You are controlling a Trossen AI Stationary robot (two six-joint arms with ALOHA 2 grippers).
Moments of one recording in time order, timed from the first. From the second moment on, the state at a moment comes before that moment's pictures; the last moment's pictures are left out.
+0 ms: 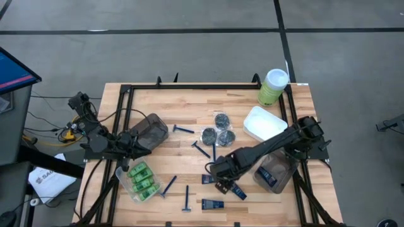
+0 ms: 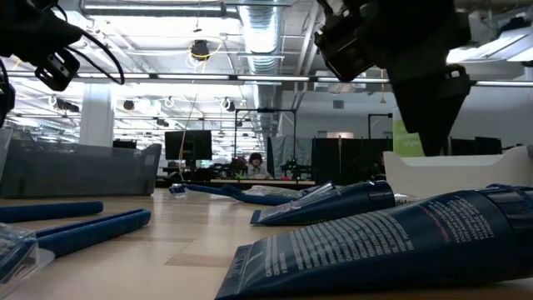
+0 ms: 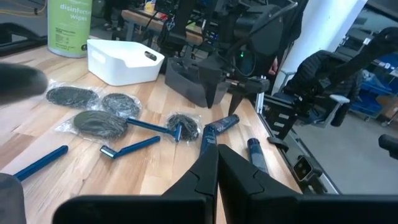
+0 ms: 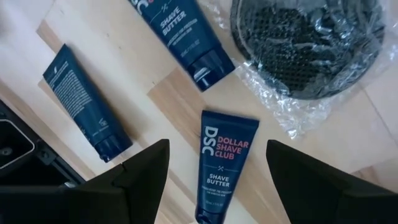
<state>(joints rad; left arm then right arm) -0.88 0.19 0.17 -0.15 -0.81 -0.47 0.38 1.90 1.41 -0.89 -0.16 1.07</state>
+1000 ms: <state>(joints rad) -0.88 0.04 0.16 -0.14 -0.81 -0.47 0.33 1.90 1.41 -0.82 -0.15 1.04</state>
